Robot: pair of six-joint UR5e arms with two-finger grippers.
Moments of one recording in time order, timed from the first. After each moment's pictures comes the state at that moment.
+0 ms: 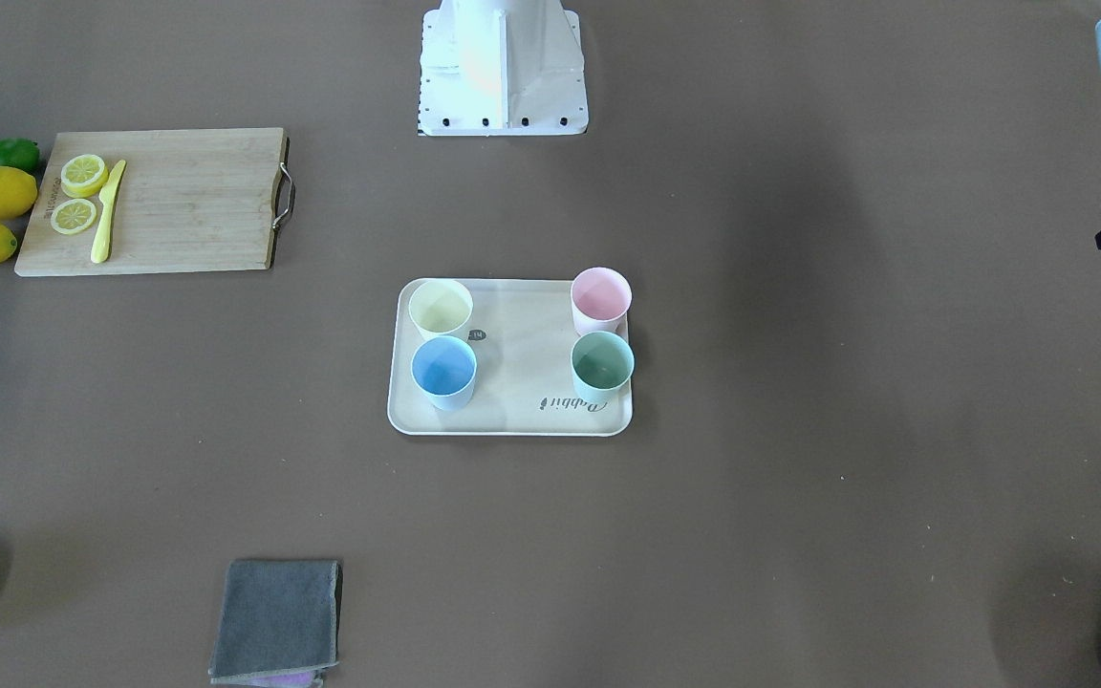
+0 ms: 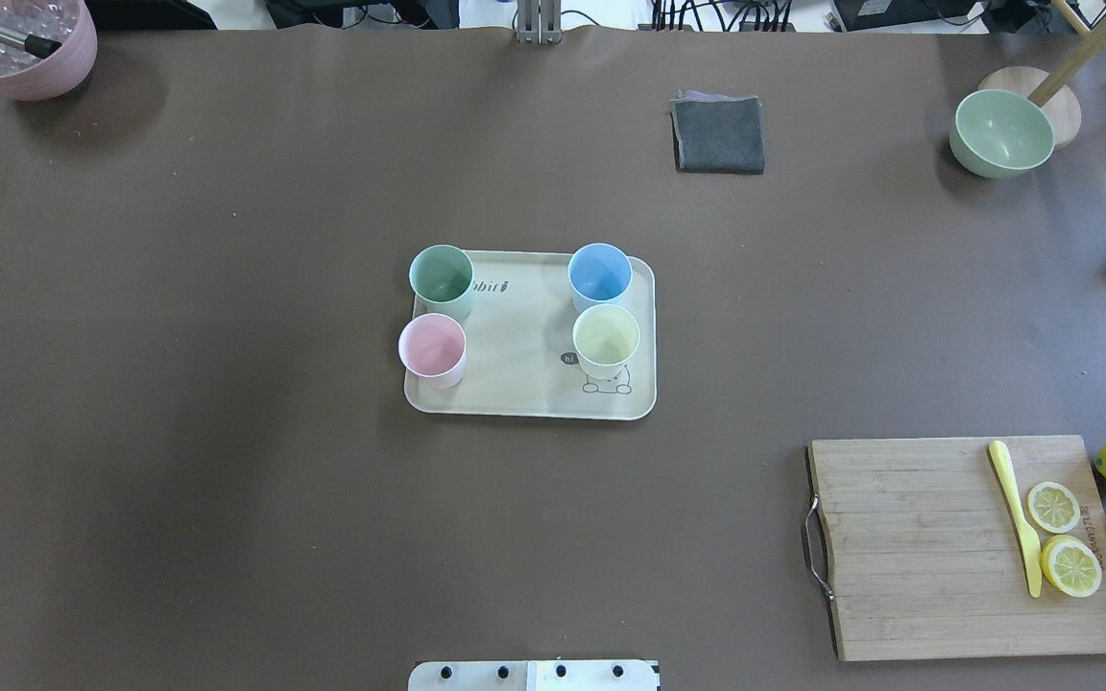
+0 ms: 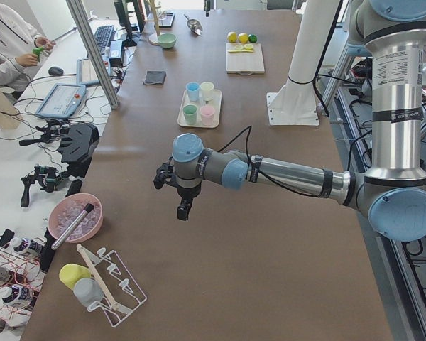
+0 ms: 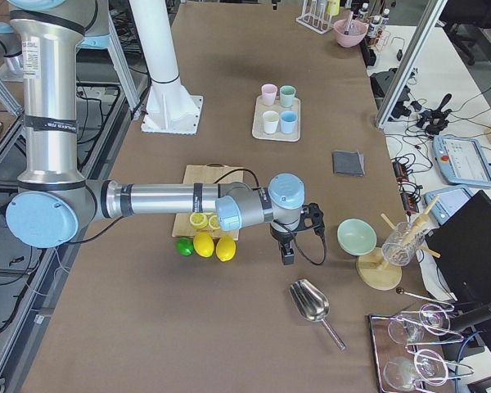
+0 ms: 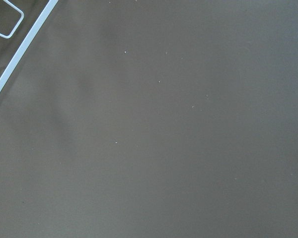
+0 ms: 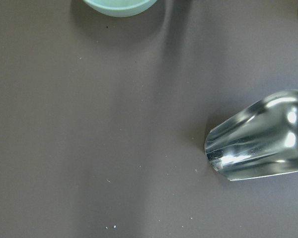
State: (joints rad) left arm -1.37 -1.48 -1.82 -1.71 -2.29 -0.11; right arm 1.43 -1.62 1.64 -1.34 2.36 0.08
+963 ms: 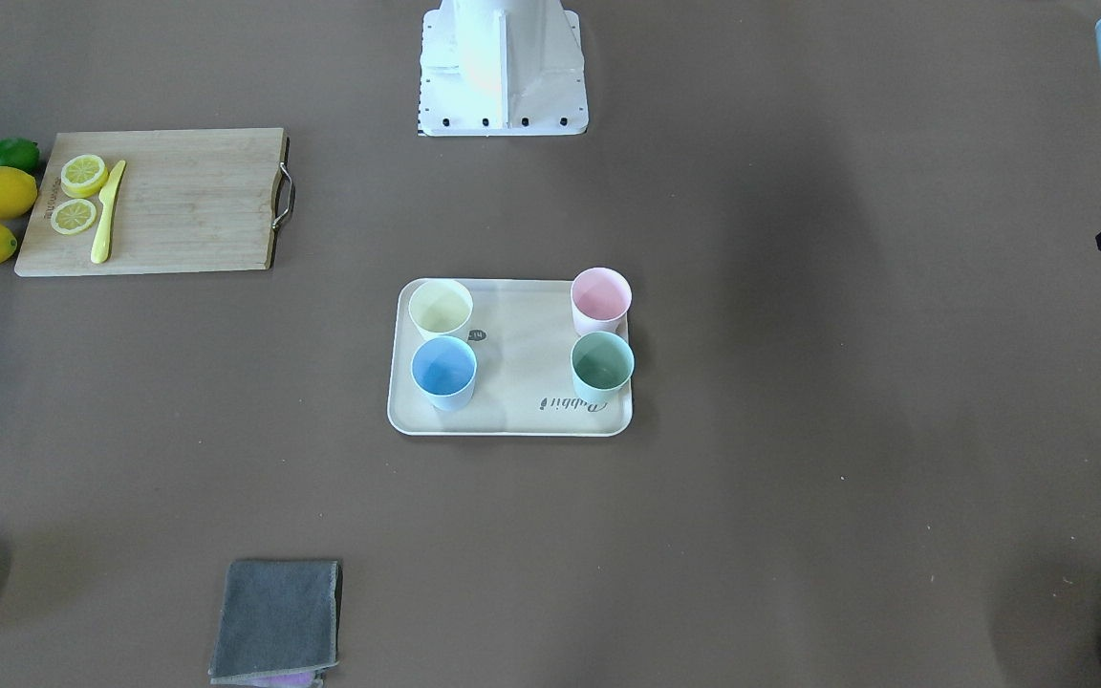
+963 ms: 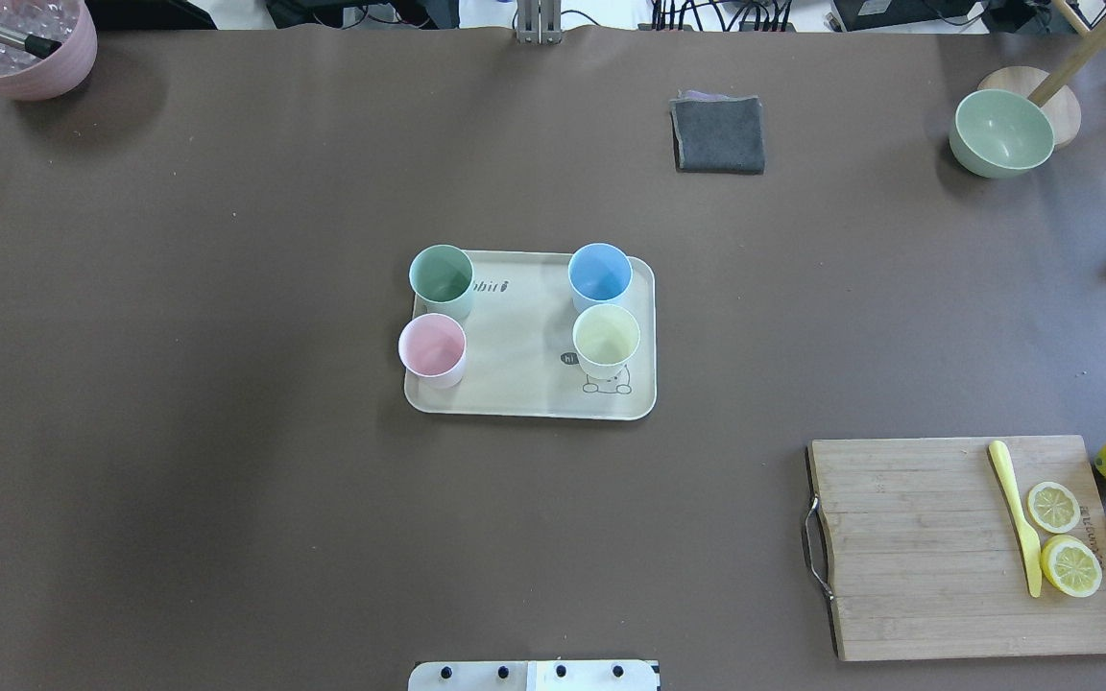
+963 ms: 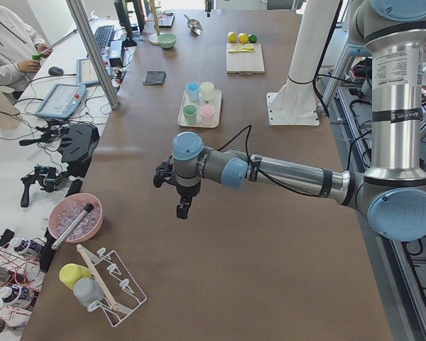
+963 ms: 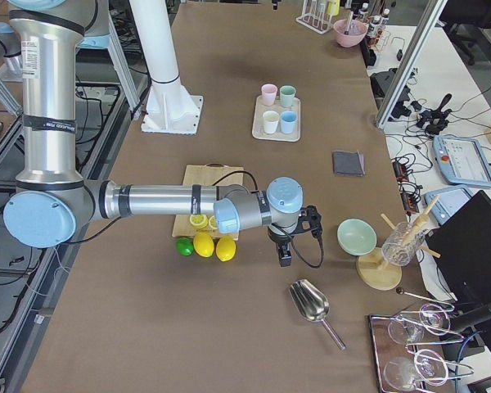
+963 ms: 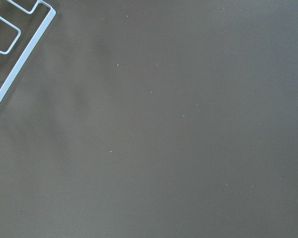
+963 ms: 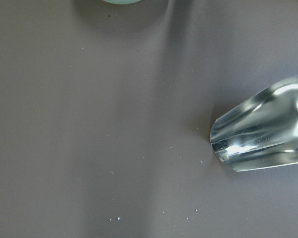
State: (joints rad) left arm -1.37 -1.48 -1.82 -1.71 -2.28 -0.11; right arm 1.43 -1.63 1.64 -1.34 2.37 0.08
